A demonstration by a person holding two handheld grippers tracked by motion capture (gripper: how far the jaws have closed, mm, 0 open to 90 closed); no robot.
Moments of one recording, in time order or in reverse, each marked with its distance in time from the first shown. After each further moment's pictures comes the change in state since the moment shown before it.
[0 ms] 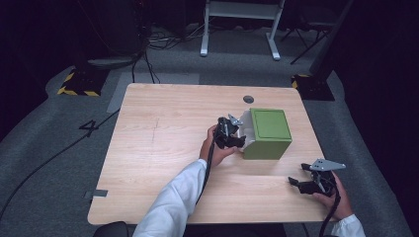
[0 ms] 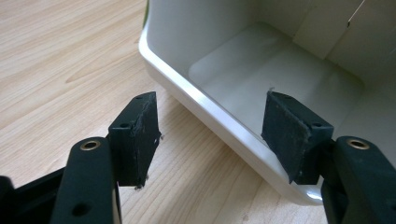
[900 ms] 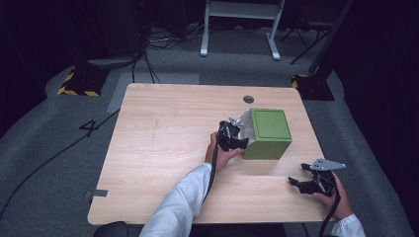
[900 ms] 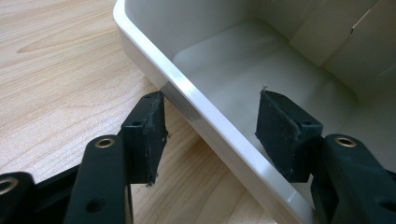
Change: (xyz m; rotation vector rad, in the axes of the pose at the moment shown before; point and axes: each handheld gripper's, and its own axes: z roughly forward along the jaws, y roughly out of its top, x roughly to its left) left arm -0.006 -0.009 0.023 0.000 -0.063 -0.132; right arm 0.000 0.000 0.000 0.002 0.004 0.005
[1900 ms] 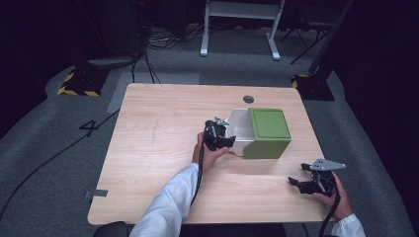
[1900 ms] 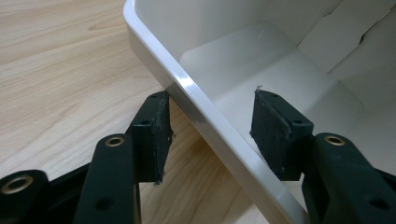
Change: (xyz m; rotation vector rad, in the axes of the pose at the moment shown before) left arm 0.030 -0.016 -0.021 -0.022 0.019 -0.056; right arm 0.000 0.000 0.000 -0.001 -0.001 0.000
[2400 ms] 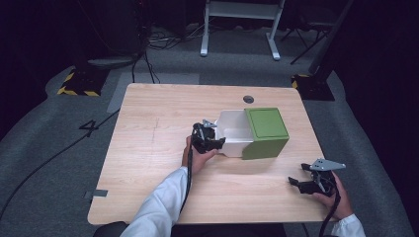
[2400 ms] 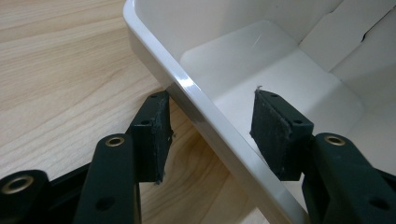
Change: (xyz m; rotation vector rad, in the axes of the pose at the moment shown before) left arm 0.023 -0.019 -0.021 -0.015 0.013 -0.031; right arm 0.000 0.000 0.000 0.000 -0.001 -0.002
